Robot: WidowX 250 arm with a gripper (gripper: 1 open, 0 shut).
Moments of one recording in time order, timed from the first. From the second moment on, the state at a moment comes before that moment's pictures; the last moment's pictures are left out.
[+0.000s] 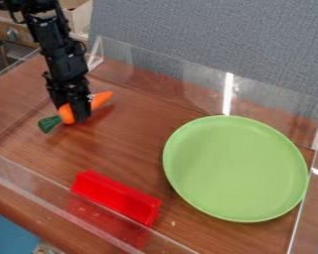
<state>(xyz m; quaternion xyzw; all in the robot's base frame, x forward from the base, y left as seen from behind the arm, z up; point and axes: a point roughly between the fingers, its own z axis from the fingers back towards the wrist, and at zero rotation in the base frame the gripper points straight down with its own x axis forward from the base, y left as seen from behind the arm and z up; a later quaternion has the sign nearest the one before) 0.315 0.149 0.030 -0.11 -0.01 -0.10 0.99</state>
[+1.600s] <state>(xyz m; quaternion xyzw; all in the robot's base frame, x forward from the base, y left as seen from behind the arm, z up) 0.316 -0.038 0.100 -0.14 -0.02 -0.27 0.95</state>
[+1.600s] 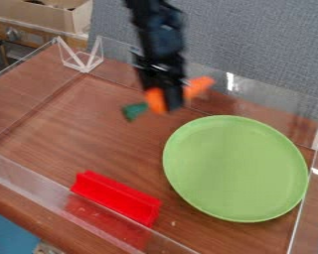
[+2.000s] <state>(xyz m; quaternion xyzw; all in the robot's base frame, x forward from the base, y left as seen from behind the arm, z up) 0.301 -0.122 0.073 -0.14 0.02 -0.35 0.93</state>
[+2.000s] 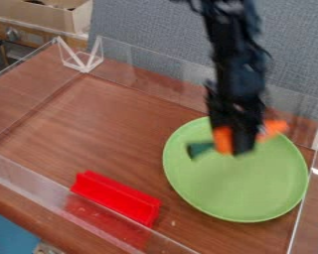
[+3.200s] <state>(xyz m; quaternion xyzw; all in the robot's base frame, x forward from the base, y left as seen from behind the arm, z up) 0.314 -0.109 0.050 -0.11 0.05 -0.29 0.95</state>
